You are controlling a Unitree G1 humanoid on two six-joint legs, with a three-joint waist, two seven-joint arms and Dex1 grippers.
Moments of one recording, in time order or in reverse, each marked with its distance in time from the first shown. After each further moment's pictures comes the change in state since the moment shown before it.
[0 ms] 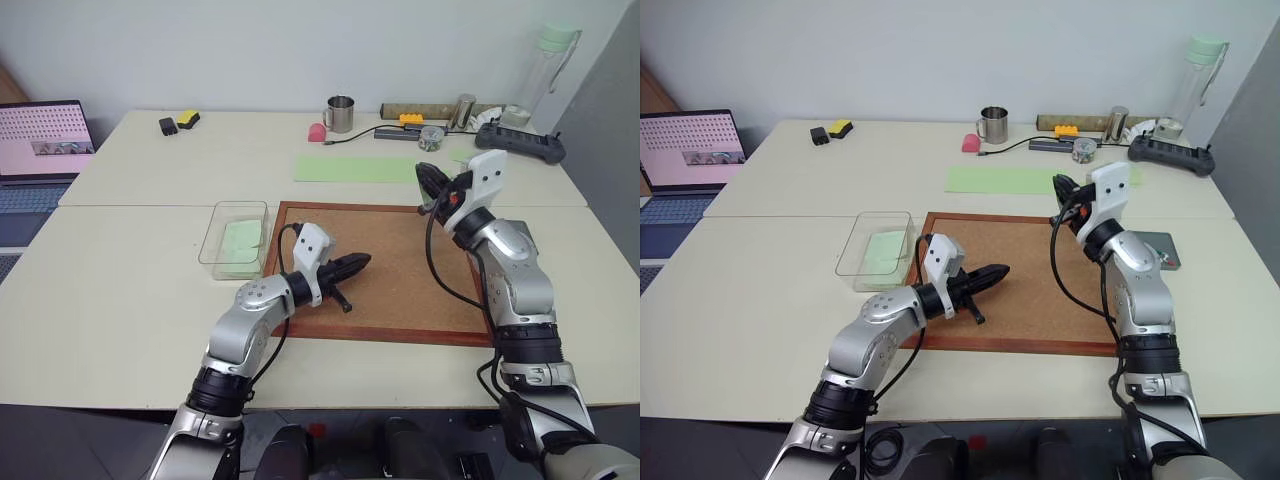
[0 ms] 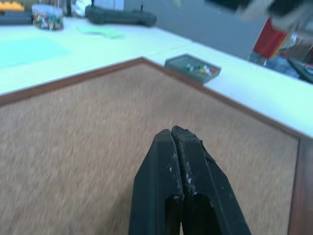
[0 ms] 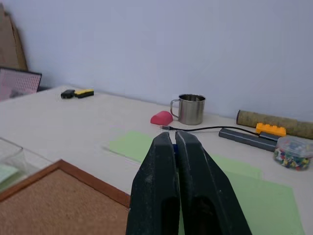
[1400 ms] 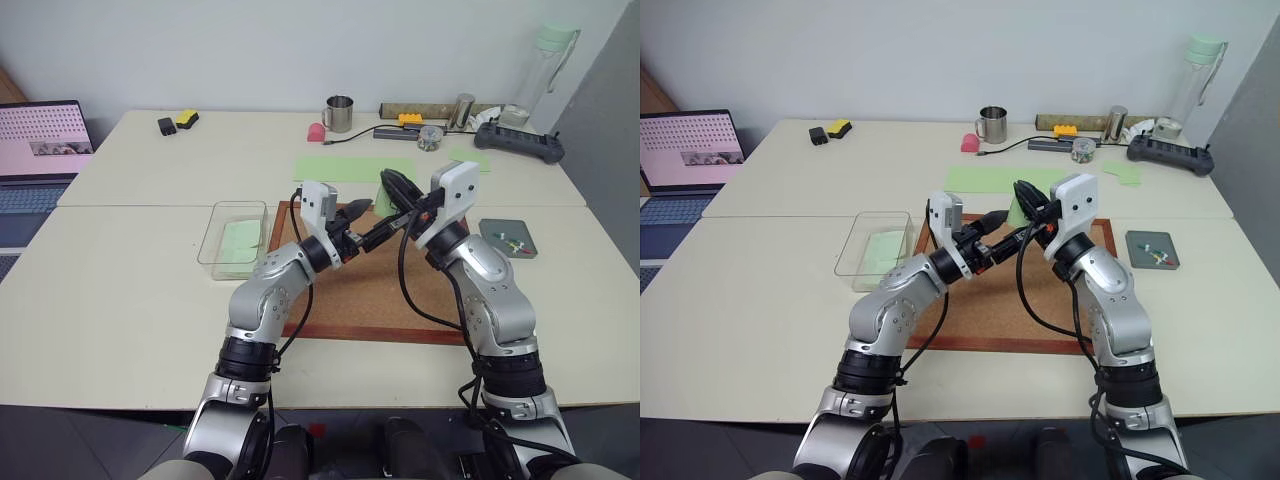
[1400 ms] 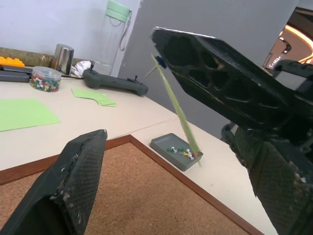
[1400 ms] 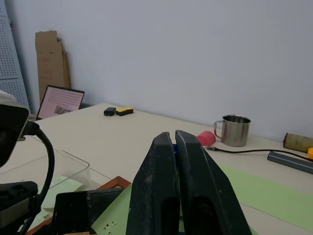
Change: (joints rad) left arm -0.155 -0.144 0.108 0.112 -0.152 0.022 0.088; right arm 0.109 0.123 0.102 -0.313 0.023 0.111 -0.042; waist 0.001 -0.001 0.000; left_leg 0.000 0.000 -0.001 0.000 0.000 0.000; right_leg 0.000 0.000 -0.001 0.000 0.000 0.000
